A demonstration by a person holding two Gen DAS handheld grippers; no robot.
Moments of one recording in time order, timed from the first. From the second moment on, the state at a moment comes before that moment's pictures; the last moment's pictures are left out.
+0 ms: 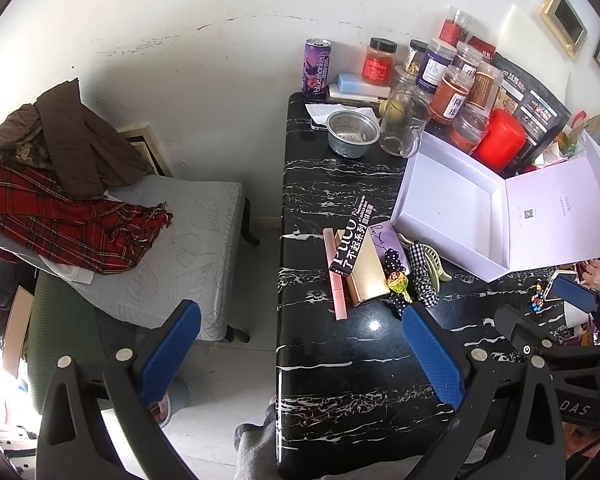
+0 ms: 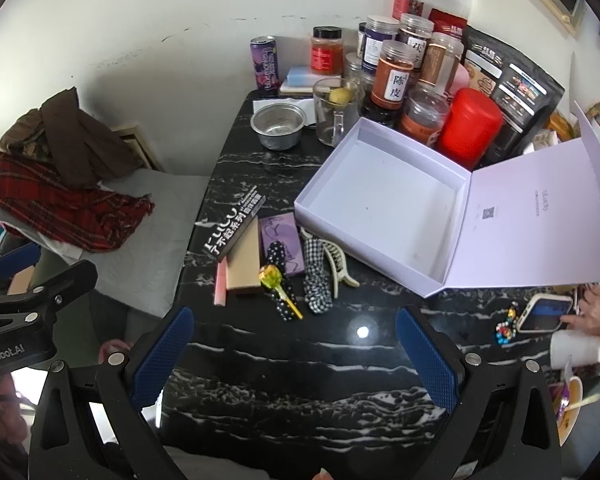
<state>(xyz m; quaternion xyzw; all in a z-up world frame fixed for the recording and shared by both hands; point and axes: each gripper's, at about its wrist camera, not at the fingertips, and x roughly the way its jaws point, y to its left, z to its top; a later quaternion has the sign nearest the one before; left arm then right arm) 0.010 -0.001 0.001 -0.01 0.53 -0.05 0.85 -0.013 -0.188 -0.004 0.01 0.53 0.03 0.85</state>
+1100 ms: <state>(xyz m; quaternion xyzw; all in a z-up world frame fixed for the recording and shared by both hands) 0.111 -0.053 -0.087 0.02 0.58 -0.12 0.80 0.053 -0.229 -0.098 0.06 0.60 0.04 0.80</state>
